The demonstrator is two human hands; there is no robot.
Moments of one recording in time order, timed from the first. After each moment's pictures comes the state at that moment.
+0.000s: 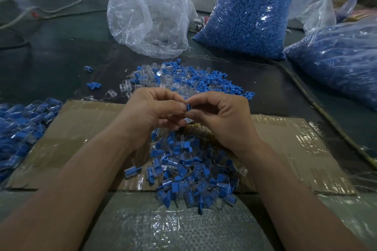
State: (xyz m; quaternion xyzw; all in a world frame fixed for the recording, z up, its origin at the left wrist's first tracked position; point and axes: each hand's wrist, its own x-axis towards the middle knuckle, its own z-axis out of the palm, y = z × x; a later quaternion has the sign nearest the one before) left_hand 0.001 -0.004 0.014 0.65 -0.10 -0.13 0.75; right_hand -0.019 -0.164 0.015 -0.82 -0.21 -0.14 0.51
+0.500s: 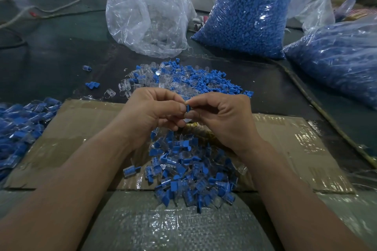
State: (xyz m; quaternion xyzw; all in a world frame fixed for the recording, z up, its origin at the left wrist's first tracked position) left_hand 0.000 -0.005 0.013 0.65 -0.10 -0.13 0.74; right_hand -0.018 -0.168 0.013 -0.83 -0.24 -0.20 0.45
